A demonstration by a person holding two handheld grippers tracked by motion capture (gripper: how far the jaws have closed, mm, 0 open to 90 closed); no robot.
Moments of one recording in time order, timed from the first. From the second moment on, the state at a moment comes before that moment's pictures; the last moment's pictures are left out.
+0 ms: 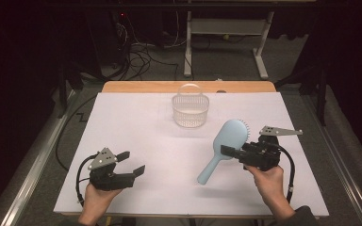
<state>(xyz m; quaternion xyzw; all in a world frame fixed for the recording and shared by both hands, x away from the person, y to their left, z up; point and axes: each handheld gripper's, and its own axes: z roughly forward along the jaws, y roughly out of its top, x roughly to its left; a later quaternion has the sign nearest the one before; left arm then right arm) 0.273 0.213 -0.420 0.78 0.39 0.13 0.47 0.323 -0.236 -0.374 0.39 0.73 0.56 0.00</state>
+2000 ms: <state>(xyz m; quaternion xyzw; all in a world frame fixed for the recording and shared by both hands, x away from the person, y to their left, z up) 0.282 0.259 -0.437 0.74 0.46 0.15 0.46 0.404 -0.234 -0.312 0.43 0.73 0.53 0.08</state>
